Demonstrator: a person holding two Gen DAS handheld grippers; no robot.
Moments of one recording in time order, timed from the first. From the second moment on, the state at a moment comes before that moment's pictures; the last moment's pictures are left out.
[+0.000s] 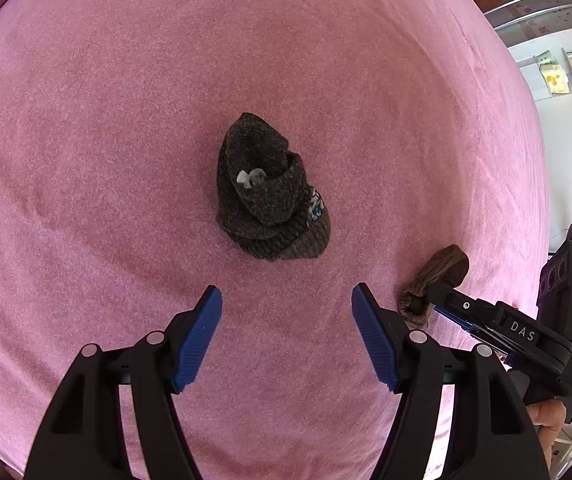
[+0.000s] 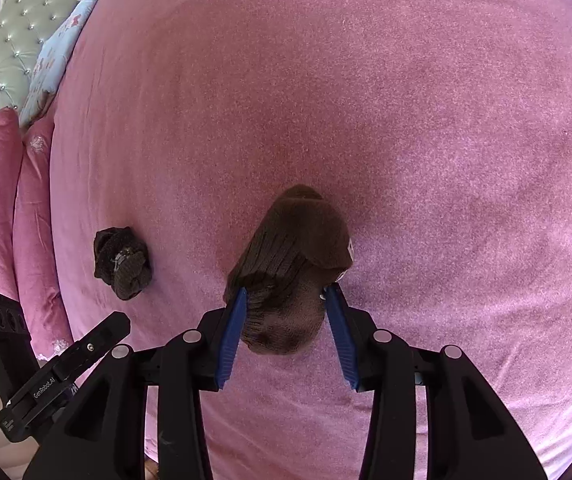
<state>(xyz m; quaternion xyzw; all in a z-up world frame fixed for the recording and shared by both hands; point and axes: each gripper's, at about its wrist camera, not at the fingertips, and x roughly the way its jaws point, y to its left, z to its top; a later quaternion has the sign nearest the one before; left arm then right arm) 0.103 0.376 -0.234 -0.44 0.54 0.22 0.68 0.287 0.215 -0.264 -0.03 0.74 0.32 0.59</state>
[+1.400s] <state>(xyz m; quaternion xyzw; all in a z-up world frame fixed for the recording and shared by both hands) 0.133 0.213 -0.253 -0.45 0.59 0.14 0.66 0.233 0.096 -0.227 -0.03 0.74 0.35 0.57</state>
